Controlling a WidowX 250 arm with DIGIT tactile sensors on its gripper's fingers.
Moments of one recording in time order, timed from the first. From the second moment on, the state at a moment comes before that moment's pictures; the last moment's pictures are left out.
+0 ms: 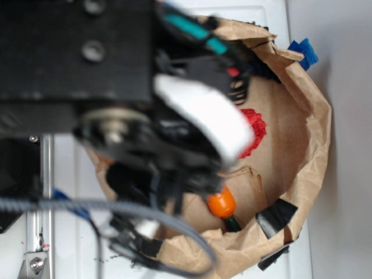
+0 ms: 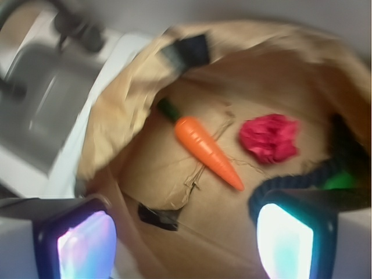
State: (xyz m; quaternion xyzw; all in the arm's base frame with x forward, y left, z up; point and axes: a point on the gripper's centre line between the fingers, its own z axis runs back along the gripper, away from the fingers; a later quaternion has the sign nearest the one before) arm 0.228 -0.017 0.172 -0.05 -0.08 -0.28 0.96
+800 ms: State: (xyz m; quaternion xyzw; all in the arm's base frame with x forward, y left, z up) arm 0.229 -0.017 0.174 -0.05 -0.09 -0.28 0.95
